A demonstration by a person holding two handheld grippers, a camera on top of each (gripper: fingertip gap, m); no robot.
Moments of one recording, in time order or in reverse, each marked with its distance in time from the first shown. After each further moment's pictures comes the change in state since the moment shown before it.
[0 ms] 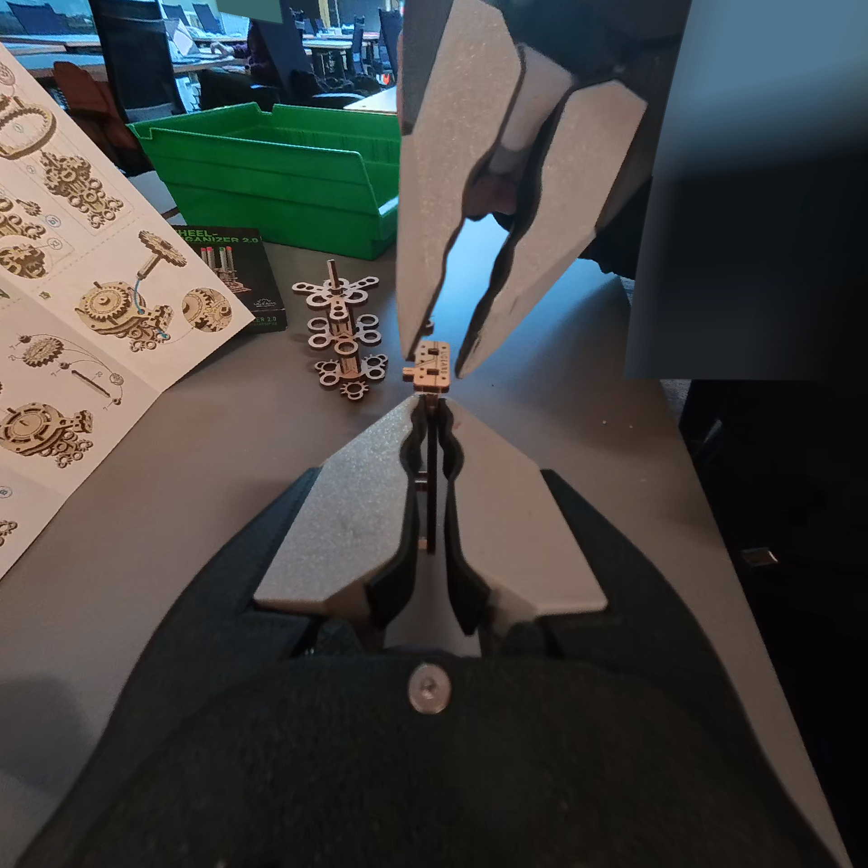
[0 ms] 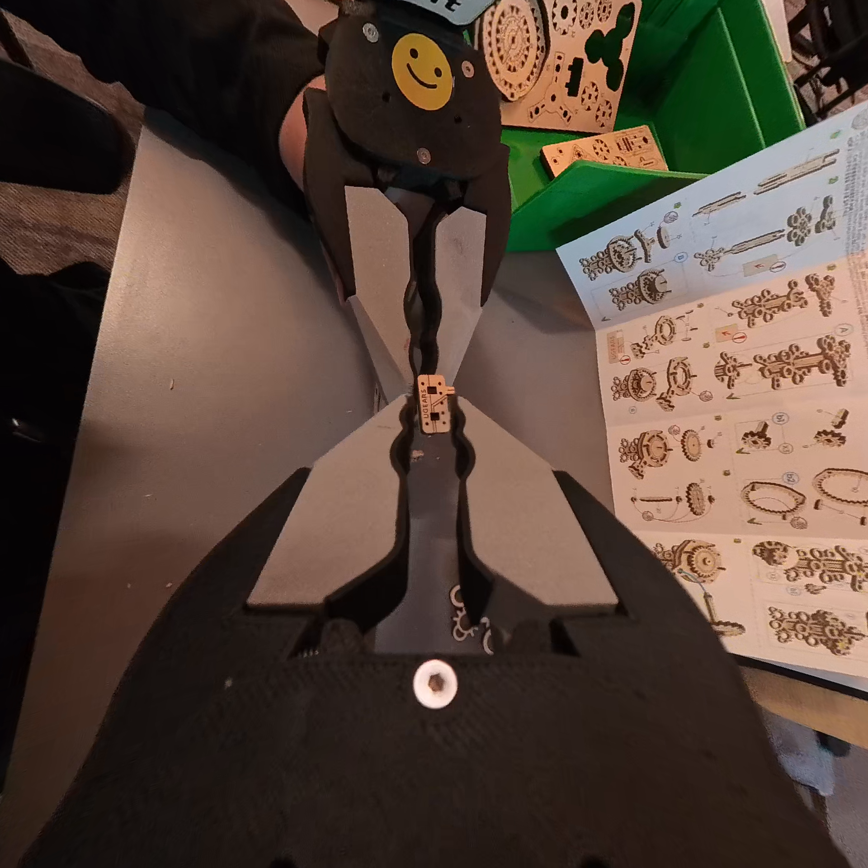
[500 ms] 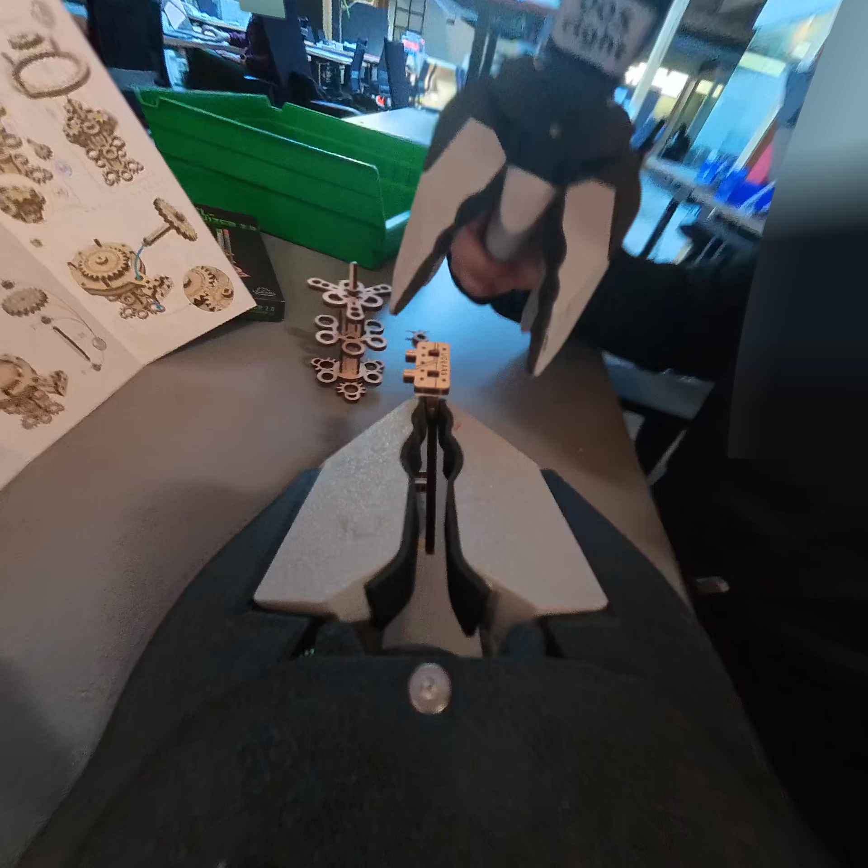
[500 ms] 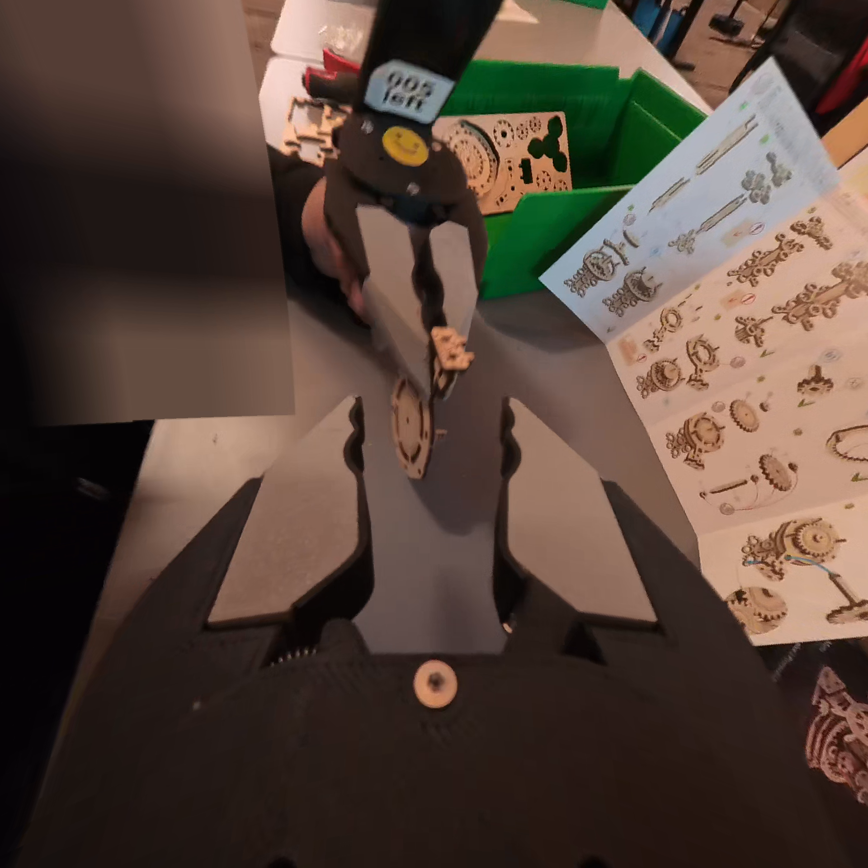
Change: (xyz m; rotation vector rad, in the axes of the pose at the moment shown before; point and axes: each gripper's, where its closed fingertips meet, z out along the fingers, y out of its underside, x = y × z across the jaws) left arm -0.010 -0.006 -0.007 0.053 0.050 -0.181; right arm 0.004 0.012 -0.012 0.296 -0.023 0.219
